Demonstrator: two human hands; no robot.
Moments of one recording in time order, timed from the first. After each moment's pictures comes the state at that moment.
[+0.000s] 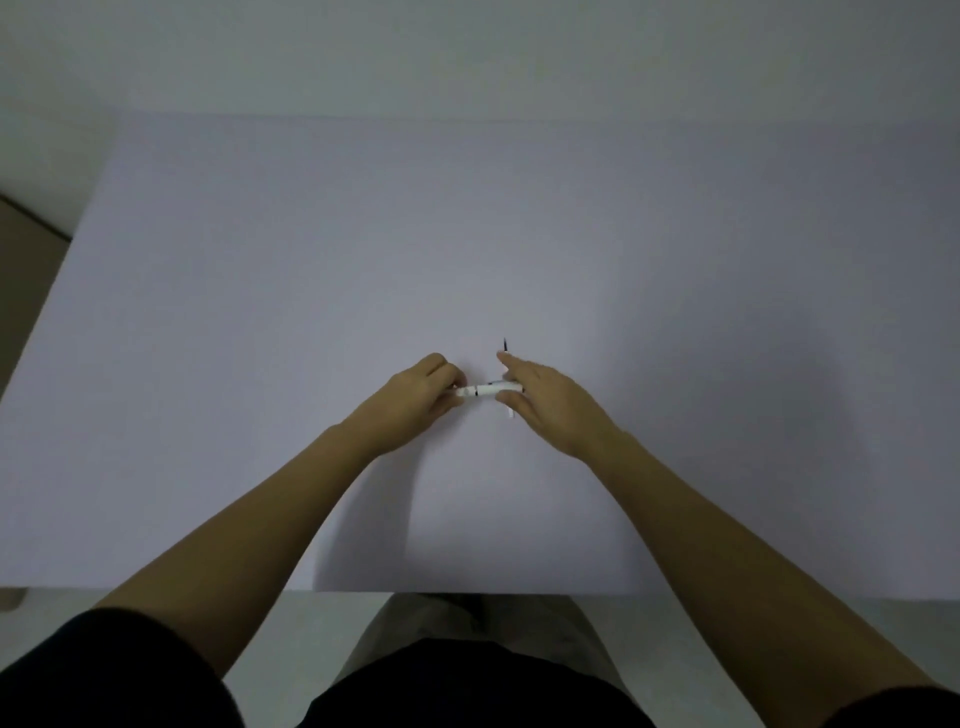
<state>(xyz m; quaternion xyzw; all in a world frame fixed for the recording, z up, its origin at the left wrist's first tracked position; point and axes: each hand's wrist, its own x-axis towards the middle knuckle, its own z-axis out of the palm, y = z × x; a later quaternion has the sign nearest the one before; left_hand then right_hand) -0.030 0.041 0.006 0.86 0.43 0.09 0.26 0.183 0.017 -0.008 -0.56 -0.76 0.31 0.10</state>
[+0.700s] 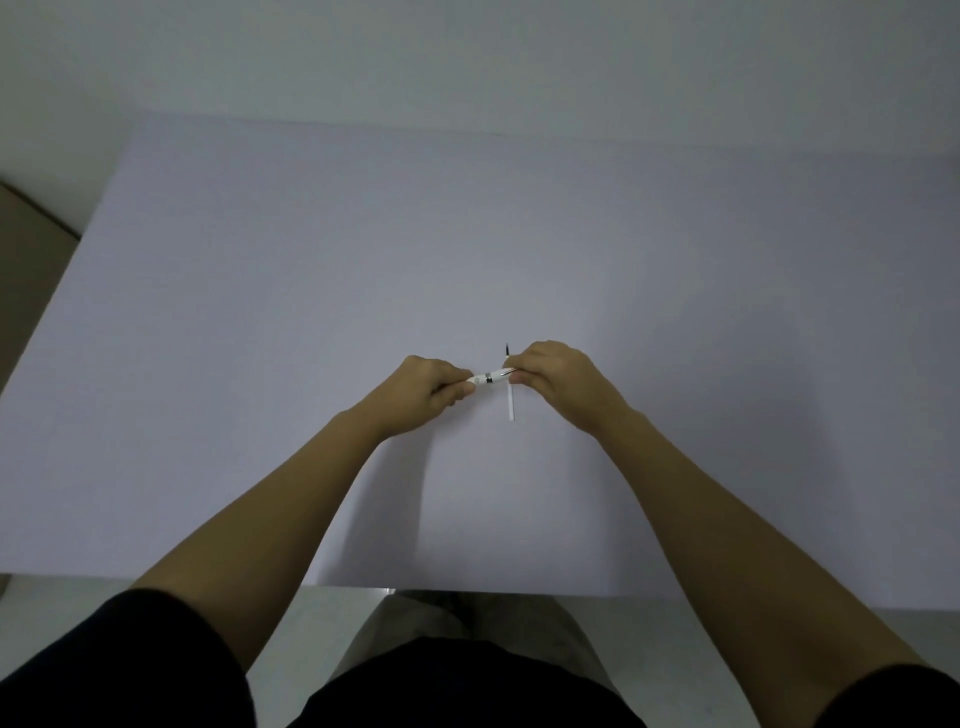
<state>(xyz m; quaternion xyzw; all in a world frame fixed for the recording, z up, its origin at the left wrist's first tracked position) -0.029 0.049 0.010 0.81 0.46 0.10 0.34 0.196 0.037 0.018 -0.51 -0.81 0.24 0.16</state>
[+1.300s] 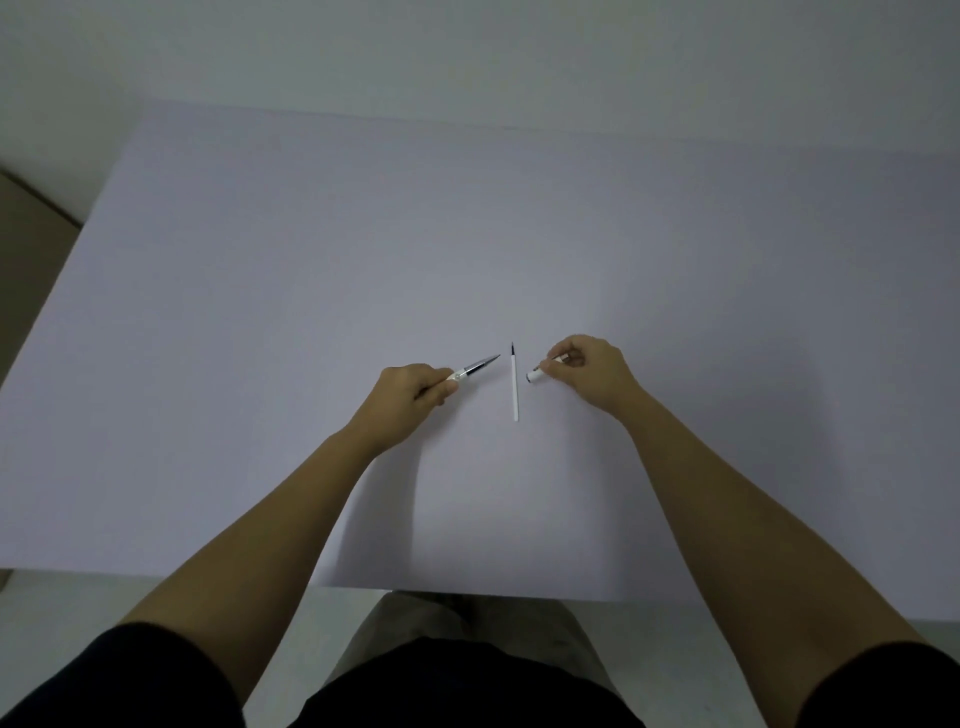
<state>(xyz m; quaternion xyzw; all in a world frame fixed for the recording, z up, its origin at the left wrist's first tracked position) -0.044 0.039 -0.010 0.72 0.55 0.17 0.38 0.219 0.058 -0.010 -0.69 -0.56 0.41 0.21</state>
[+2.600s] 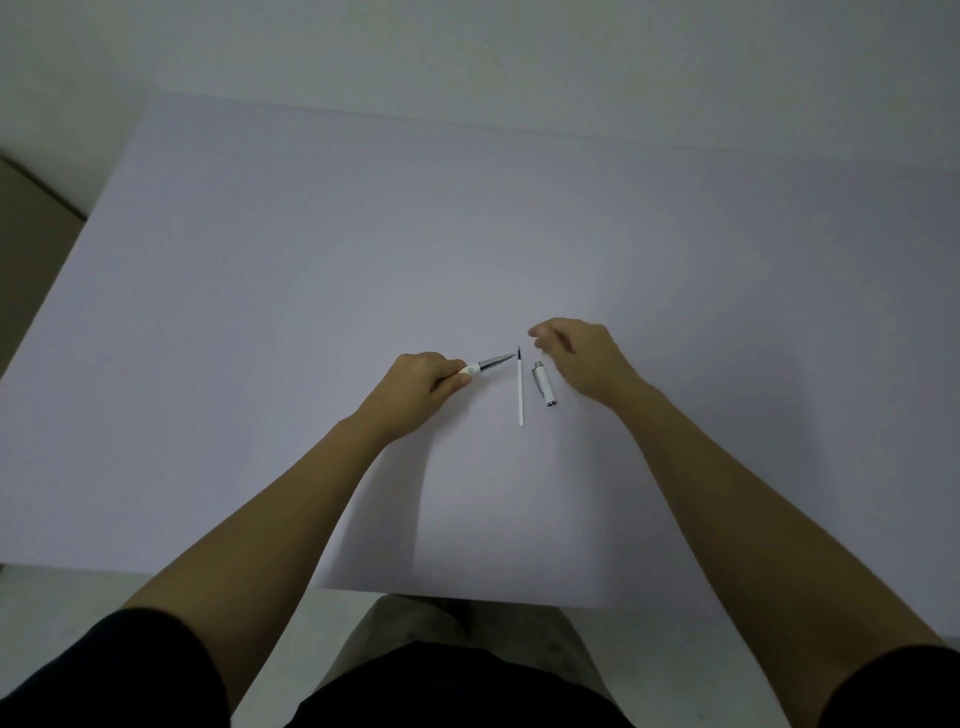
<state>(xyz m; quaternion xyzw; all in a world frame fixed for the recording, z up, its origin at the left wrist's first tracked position) -0.037 0.051 0.006 0.79 0.52 0.14 0.31 0.196 0.075 0.015 -0.63 -0.66 0.35 0.18</state>
